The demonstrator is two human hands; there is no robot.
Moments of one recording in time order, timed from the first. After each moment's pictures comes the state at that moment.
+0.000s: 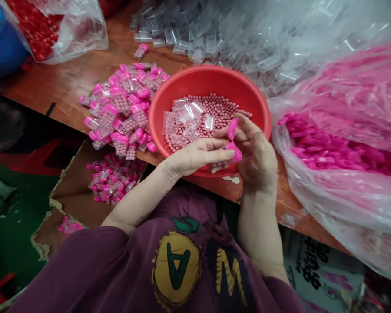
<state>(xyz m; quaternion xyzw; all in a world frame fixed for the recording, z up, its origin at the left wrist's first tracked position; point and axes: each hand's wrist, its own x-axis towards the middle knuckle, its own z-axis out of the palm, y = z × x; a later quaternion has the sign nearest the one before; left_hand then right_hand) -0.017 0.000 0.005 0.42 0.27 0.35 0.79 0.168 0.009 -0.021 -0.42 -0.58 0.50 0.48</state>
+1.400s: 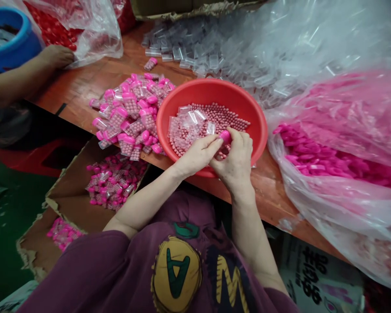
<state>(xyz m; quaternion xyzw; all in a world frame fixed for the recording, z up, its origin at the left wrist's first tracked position) -0.007 0.001 -0.003 0.42 0.40 0.47 0.67 0.139 0.002 -0.046 -0.55 -0.76 -0.01 0.35</state>
